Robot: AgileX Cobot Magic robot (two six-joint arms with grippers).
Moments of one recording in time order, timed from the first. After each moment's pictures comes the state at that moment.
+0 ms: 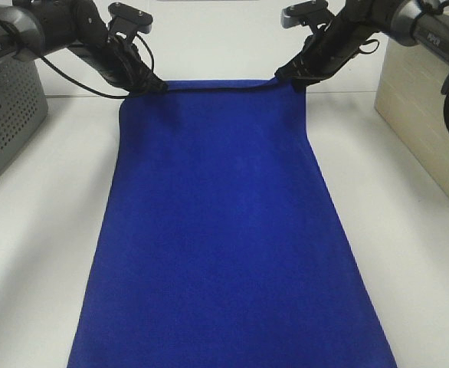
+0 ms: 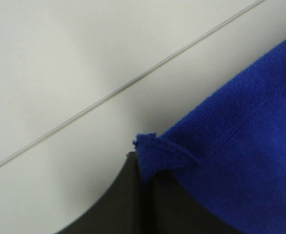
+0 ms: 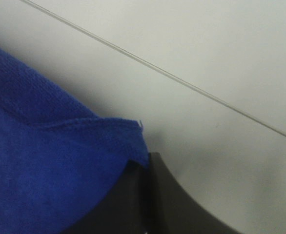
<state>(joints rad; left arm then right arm) -0.23 2.62 -2.34 -0.12 0.60 0.35 0.15 2.68 -2.50 0.25 0.83 -0.44</state>
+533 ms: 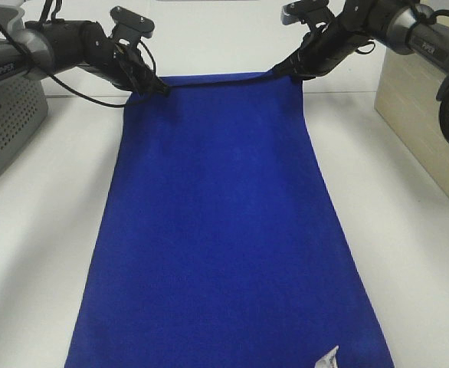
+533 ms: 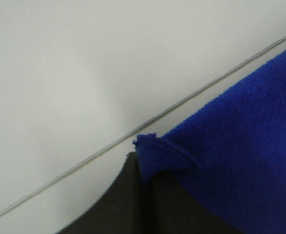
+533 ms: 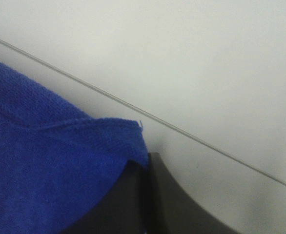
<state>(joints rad) -0.23 2.68 -2.34 -0.10 0.40 0.35 0.15 2.70 -2.50 0.27 0.68 -0.44</state>
